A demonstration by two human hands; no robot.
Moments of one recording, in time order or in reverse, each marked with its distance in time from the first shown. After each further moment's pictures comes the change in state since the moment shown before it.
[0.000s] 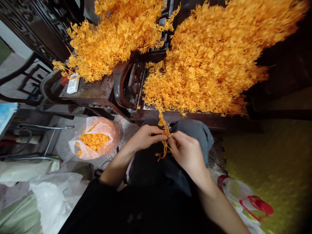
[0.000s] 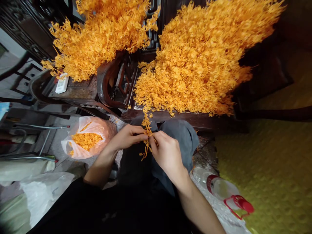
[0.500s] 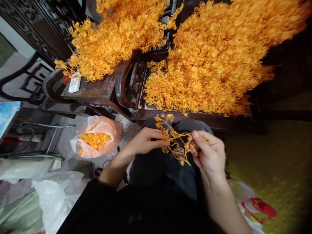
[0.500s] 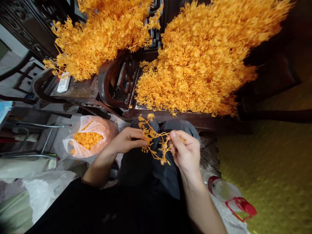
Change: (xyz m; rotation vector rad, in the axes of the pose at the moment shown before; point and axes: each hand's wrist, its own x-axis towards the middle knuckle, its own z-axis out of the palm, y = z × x) left_hand -0.010 0.015 0.001 -0.141 -0.078 0.042; right_hand -0.010 0.018 -0.011 0.935 0.255 0.518
